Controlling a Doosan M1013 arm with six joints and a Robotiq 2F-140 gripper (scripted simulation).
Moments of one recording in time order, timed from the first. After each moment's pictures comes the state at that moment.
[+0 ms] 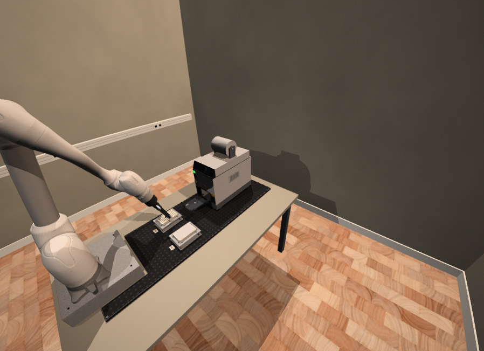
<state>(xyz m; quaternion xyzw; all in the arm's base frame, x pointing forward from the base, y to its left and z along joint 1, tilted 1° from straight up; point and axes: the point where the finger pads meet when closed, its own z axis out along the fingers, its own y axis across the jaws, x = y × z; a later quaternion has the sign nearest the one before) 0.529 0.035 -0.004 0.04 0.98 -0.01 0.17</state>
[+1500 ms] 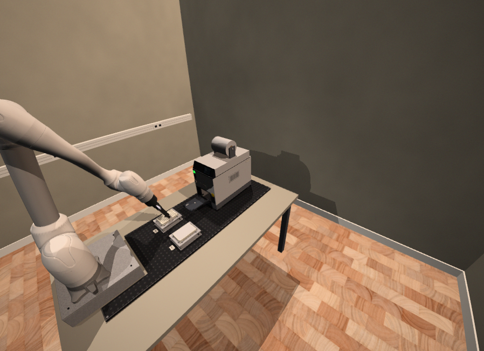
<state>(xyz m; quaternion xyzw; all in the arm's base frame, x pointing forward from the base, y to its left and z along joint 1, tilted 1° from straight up) 0.529 0.035 -0.004 0.04 0.98 -0.01 0.17</state>
